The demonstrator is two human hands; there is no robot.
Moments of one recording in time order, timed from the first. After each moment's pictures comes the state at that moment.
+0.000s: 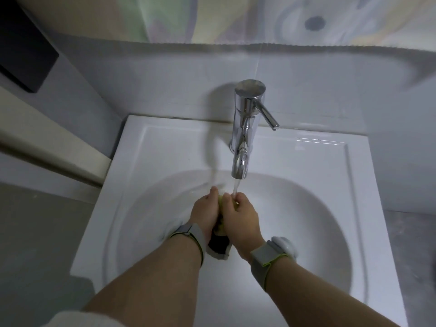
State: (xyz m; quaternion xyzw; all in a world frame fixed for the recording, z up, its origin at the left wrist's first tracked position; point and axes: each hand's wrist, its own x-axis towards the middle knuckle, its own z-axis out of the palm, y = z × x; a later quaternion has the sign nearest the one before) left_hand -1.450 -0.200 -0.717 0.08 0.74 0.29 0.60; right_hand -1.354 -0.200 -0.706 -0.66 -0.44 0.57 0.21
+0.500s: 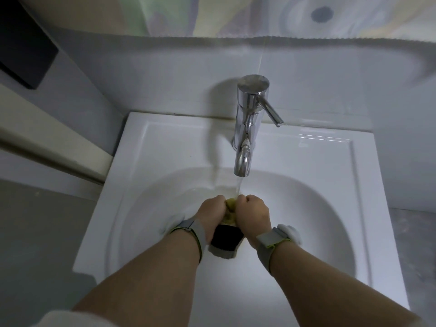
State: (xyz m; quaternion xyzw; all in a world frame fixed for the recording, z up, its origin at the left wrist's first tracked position) left_hand -1.443 -0.198 -0.714 0.04 0.74 0.23 0.63; right_hand -1.347 -0.174 -0.724 -0.74 -0.45 0.49 0.07
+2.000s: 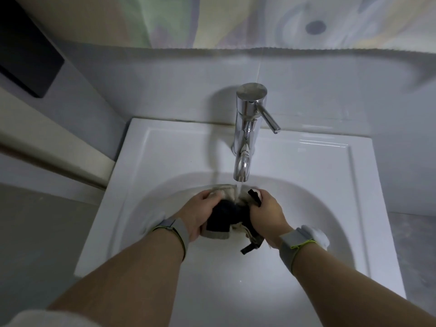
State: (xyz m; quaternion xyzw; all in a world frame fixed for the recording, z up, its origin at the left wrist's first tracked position) left_hand -1.473 -0.197 -0.705 0.12 0.69 0.29 0.66; right_hand -1.309 -0.163 -0.717 -0.66 -0.51 0.54 0.10
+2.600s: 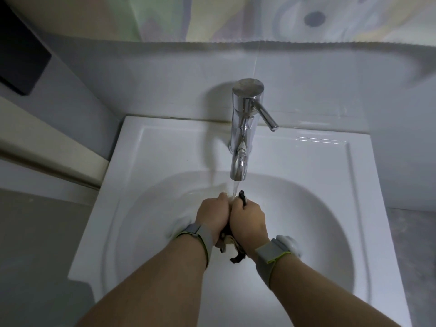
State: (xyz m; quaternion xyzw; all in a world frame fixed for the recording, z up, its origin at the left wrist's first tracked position) left_hand -1.431 -0.189 -0.712 0.12 0.79 0.23 0.56; right_hand -1.345 -0.185 -0.712 -0.70 -0.46 0.53 0.13
